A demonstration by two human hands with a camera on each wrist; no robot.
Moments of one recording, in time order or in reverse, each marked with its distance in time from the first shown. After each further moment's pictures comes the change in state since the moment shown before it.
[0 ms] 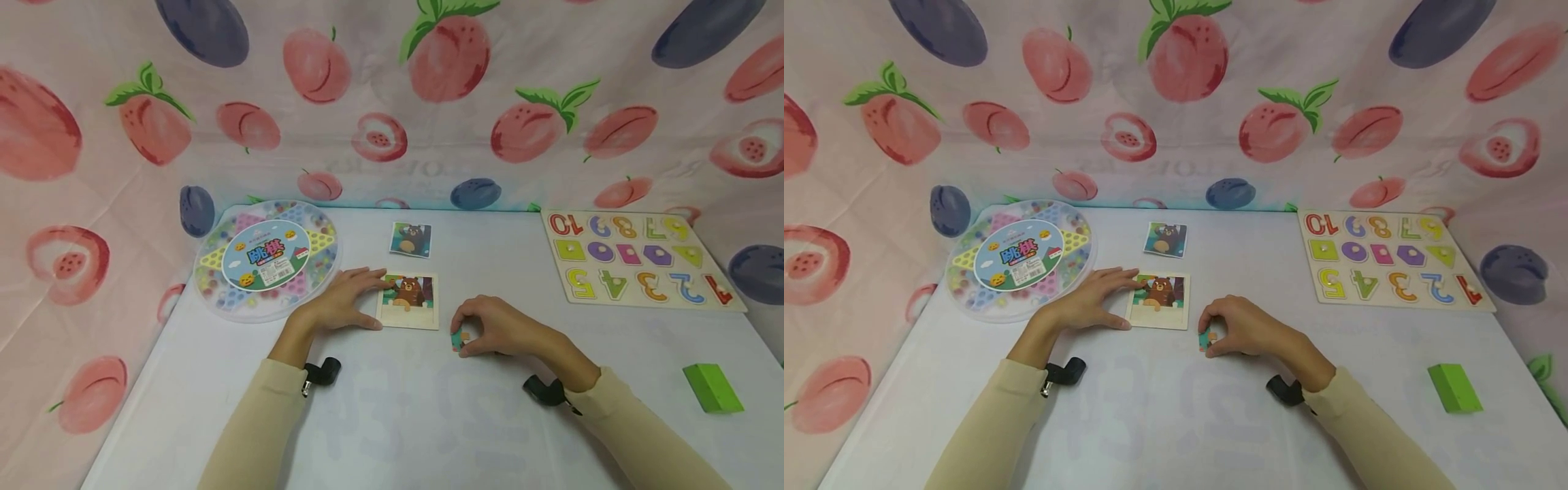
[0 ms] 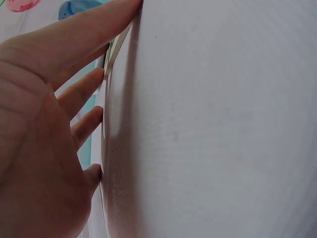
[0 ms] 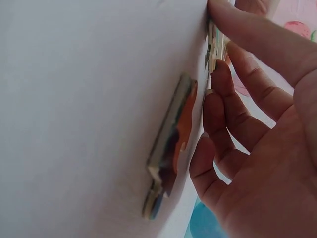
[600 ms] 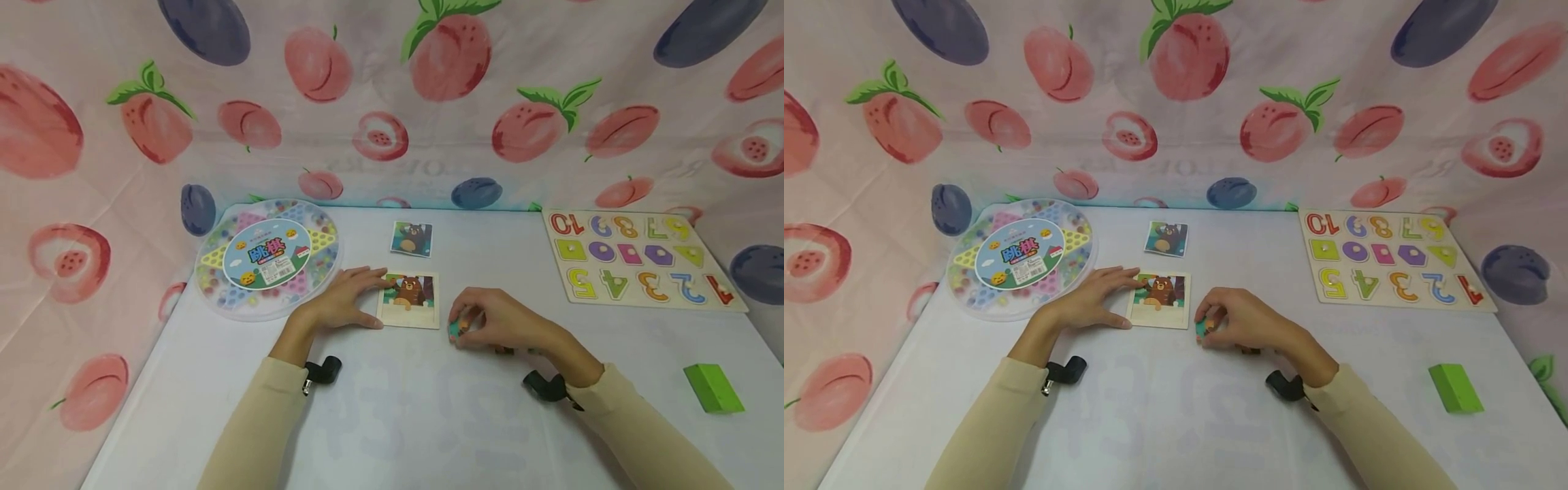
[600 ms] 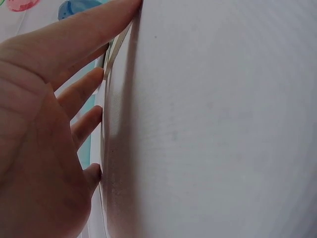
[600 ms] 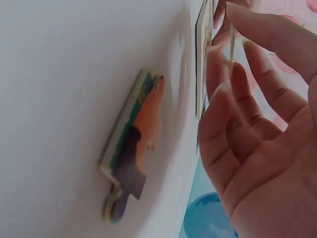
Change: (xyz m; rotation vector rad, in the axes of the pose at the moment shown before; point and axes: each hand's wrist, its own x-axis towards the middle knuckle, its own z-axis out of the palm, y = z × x) left_hand -0.001 0.001 0.000 -0.007 0.004 -0.006; right_hand 0.003 -0.004 -0.007 0.160 0.036 -0.025
